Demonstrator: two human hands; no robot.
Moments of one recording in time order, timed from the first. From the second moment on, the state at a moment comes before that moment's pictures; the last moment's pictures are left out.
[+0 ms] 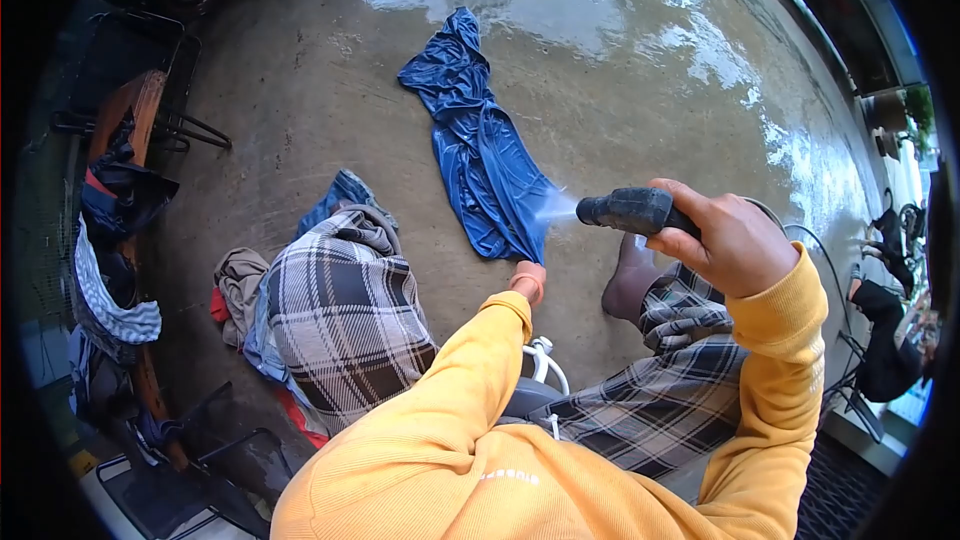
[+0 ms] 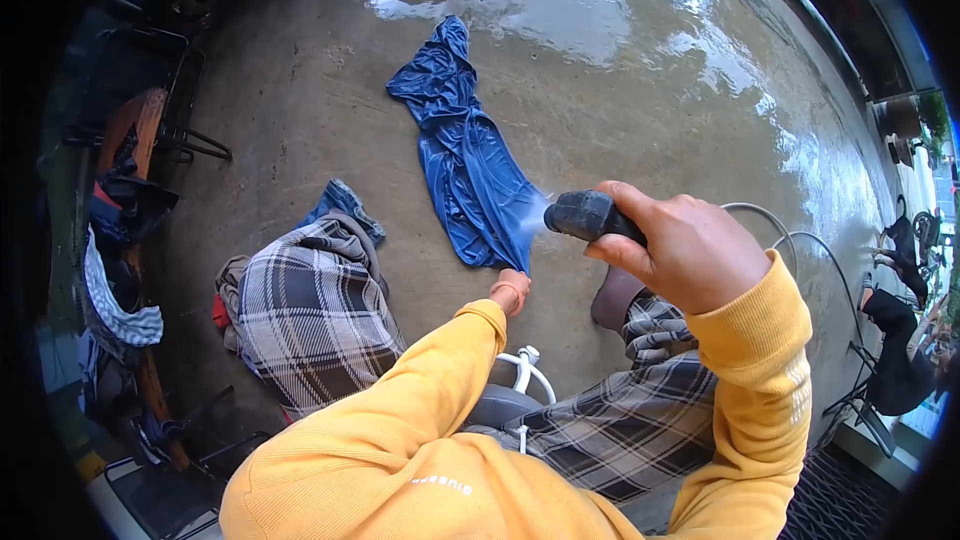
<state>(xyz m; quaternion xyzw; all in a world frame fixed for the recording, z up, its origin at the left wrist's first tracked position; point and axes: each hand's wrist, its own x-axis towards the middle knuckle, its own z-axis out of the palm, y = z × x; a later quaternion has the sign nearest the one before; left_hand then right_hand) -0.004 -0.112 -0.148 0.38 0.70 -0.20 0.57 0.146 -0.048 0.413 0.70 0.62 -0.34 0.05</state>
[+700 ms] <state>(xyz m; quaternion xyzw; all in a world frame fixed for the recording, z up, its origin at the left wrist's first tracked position) 0.006 -0.006 -0.022 0.79 0.47 -0.14 0.37 0.150 -0.054 0.409 0.70 0.65 -0.28 -0.08</state>
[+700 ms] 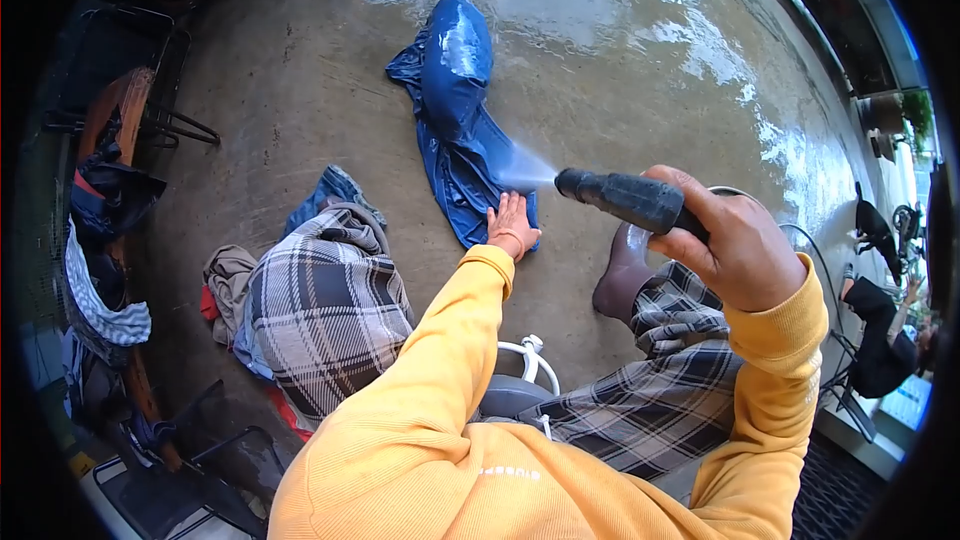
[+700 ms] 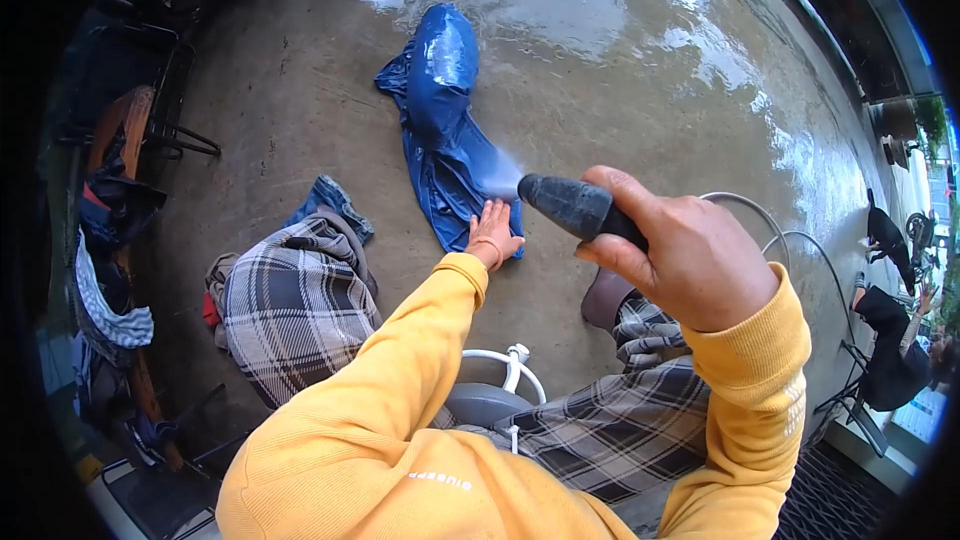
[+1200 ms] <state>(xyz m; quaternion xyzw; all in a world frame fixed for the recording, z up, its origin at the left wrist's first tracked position) -0.008 -0.055 0.010 0.80 0.30 -0.29 0.44 0.125 -0.040 0.426 0.69 0.67 -0.30 0.00</state>
